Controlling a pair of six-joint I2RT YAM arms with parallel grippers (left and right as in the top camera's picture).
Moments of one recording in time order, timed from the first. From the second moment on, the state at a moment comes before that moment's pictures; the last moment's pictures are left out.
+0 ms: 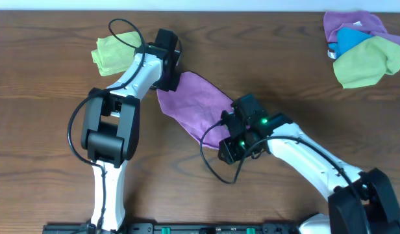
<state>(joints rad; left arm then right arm) -0.28 2.27 1.72 -0.80 -0.03 0.02 0.54 1.58 0.92 -0.75 -0.33 0.11</state>
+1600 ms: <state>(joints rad) -0.28 2.27 1.72 -0.76 0.02 0.02 0.90 1.78 1.01 -0.84 0.33 -0.12</state>
